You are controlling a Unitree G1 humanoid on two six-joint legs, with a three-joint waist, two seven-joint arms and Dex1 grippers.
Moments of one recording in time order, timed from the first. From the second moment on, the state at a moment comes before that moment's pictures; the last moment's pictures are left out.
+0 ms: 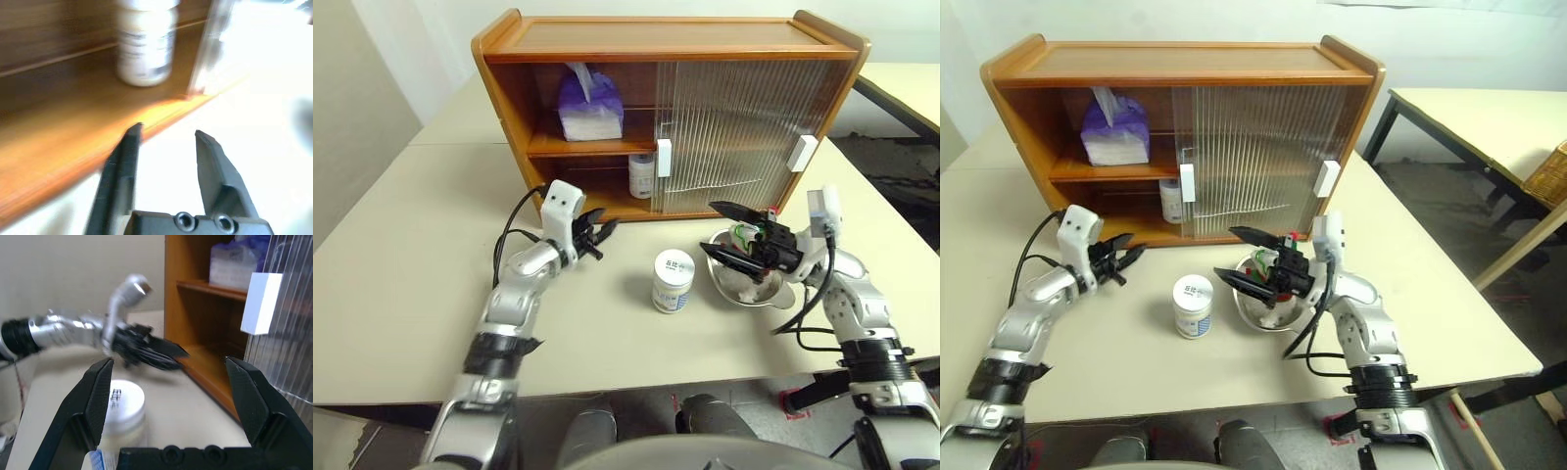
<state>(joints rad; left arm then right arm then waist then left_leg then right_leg) -0.24 0.40 0.03 0.03 -0.24 0.32 -0.68 -0.30 -0.43 -0.04 0.15 0.58 0.05 1.27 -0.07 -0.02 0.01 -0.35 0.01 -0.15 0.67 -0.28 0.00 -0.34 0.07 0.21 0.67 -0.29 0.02</state>
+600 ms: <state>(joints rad) -0.18 0.57 -0.13 0.01 -0.40 0.28 -1.22 -0.31 -0.45 -0.06 0.18 0.58 0.05 1.30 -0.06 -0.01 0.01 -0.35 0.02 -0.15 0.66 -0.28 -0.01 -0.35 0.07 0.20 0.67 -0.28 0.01</state>
